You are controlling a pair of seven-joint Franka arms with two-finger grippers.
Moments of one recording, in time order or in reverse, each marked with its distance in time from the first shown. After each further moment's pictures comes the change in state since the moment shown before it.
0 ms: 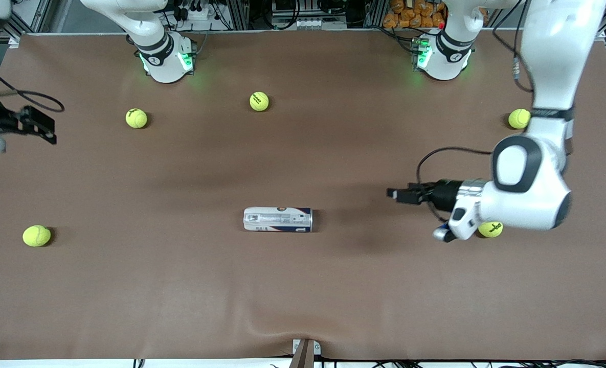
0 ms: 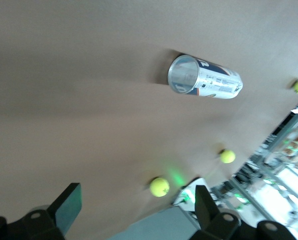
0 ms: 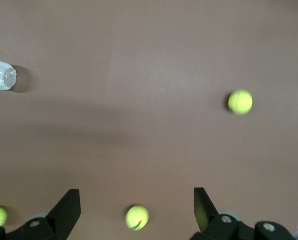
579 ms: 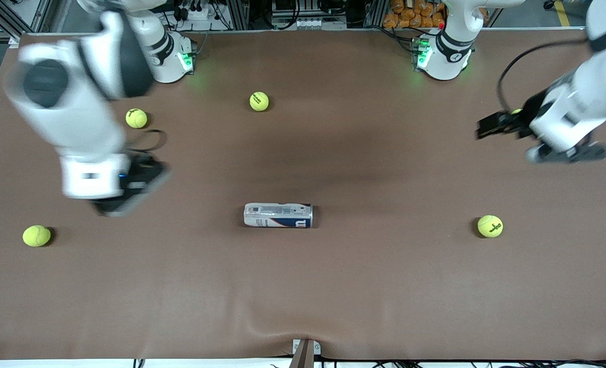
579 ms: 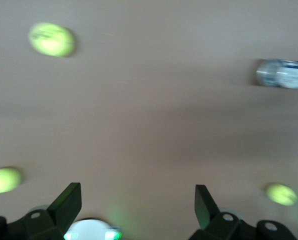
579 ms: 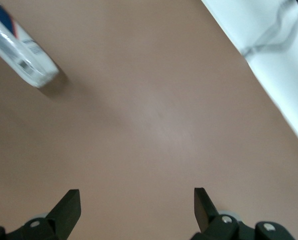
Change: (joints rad) left arm 0.038 -0.422 0.006 -0.007 0.535 -0.234 -0.039; right arm 0.125 0.188 0.096 0.003 -0.094 0.295 -0.388
